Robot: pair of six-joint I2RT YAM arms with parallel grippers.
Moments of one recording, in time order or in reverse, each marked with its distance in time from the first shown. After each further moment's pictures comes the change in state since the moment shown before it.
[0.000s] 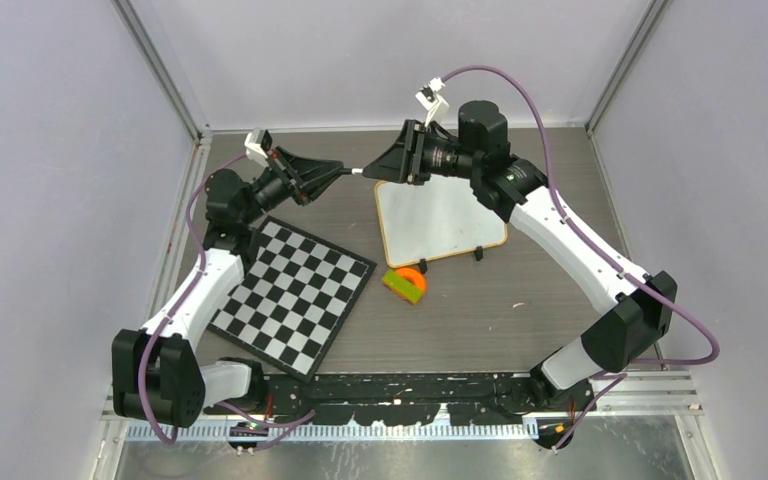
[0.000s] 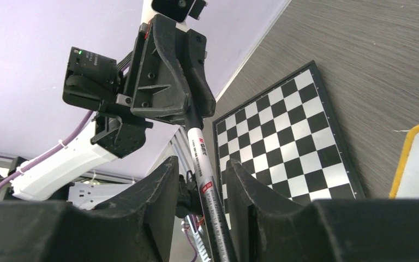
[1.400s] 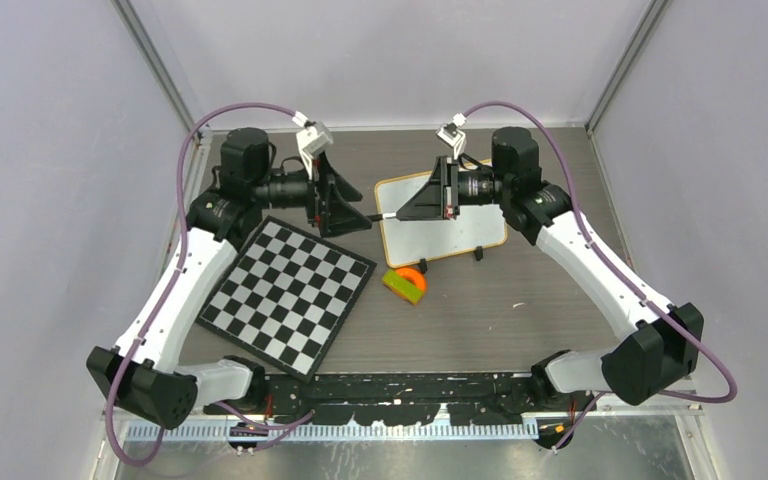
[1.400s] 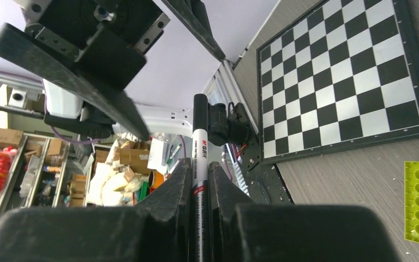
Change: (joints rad) left arm -0.176 0.007 0.493 -1.016 0.252 1.491; right arm -0.132 -0.172 -0.271 -0.003 -0.375 0.063
